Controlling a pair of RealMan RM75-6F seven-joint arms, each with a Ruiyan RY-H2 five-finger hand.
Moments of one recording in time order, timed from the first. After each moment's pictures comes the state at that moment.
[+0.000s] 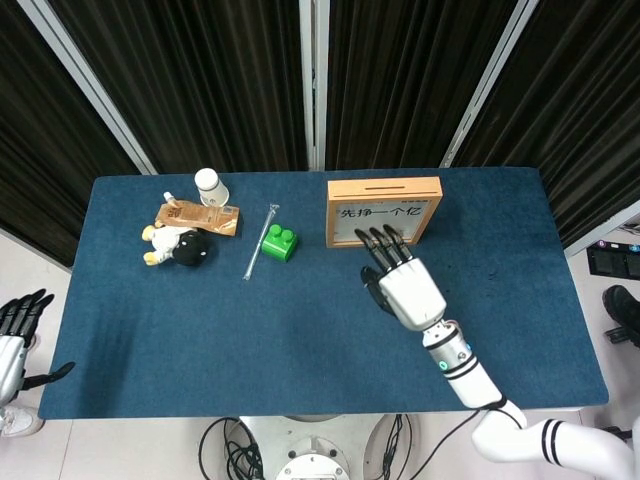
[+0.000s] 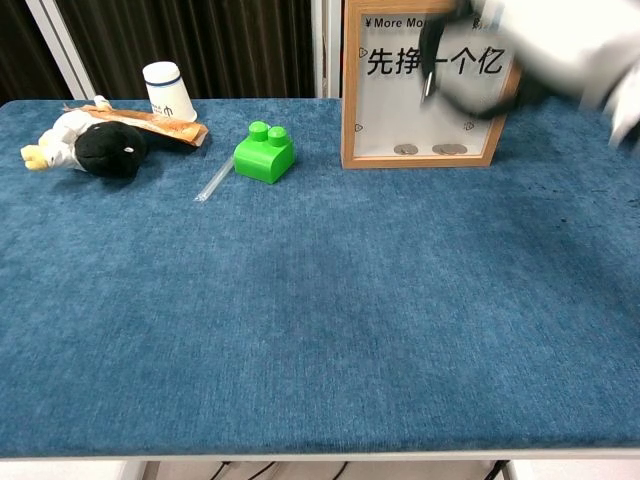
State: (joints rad) left arm -0.06 -1.17 0.00 -1.32 1.57 1.53 -0.34; right arm 0.59 -1.51 0.24 -1.60 -1.57 1.27 -0.38
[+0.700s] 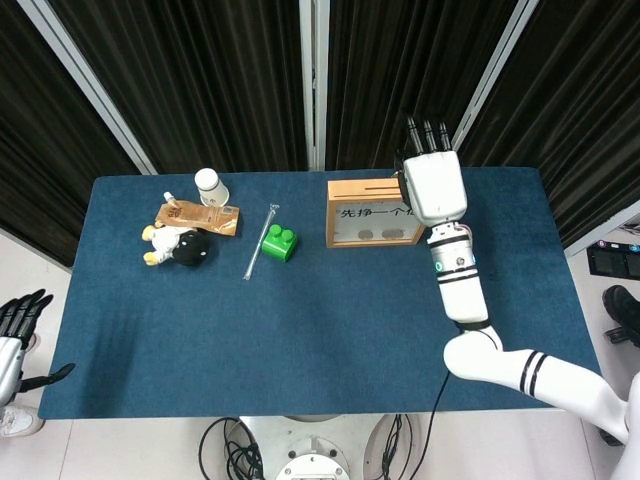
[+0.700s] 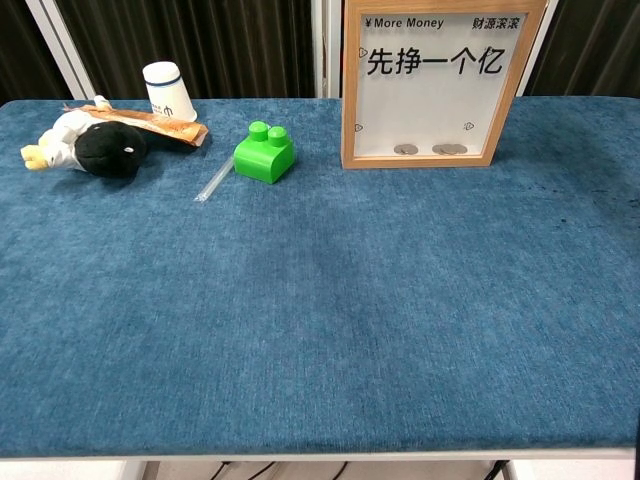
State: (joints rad) left arm -0.06 -1.15 0.00 -1.33 1.59 1.55 -0.38; right arm 0.87 -1.48 0.55 -1.47 -0.98 1.14 -0.76
